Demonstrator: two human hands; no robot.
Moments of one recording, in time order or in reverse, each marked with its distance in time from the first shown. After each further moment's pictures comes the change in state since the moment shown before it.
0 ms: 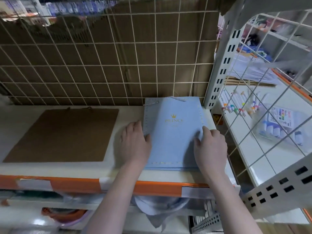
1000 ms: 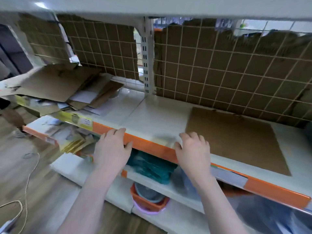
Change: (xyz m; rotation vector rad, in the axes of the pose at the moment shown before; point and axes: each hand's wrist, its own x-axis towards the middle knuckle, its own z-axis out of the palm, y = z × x) left_hand -0.042 -0.483 -0.275 0.175 0.121 -0.295; right_hand -0.217 -0.490 0.076 0.039 -0.263 -0.486
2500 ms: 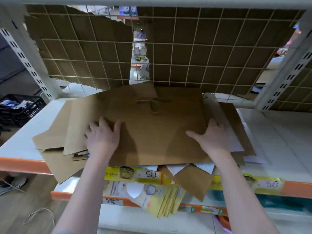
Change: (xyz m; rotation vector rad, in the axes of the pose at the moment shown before) left_hand 0.492 -0.493 -0.028 -0.082 -0.135 -0.090; right_hand 0.265 -0.493 0.195 0.202 -0.078 0.625
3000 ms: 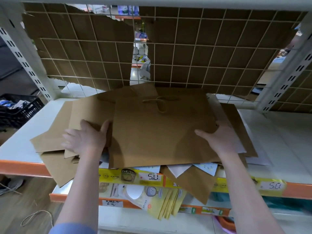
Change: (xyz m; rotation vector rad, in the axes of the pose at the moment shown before) left_hand 0.028 -0.022 0.000 -0.034 0.105 -0.276; right_hand 0.010 0.011 -0.002 0.214 0.126 0.056
